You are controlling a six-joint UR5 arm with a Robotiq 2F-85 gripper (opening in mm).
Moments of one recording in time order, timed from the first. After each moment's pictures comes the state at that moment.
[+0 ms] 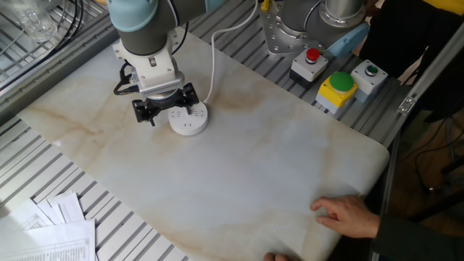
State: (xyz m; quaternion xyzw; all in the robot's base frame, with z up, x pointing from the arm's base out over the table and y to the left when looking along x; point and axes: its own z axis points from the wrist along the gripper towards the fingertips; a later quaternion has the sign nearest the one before) arm 0.506 -0.065 0.013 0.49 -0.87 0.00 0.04
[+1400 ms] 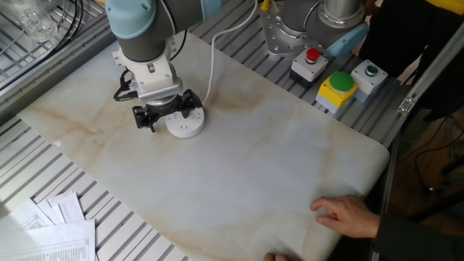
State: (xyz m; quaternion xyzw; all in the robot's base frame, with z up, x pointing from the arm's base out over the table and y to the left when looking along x) arm 0.511 -0.061 -0.002 0.49 -0.87 -0.01 0.03
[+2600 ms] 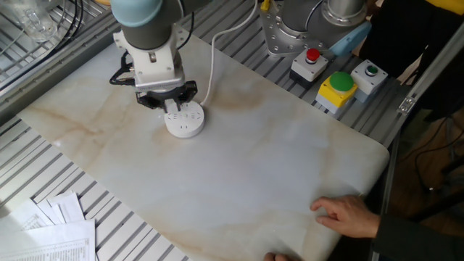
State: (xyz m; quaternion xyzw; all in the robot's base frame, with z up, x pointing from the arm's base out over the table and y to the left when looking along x) arm 0.490 -0.058 0.047 0.41 -0.91 0.03 0.08
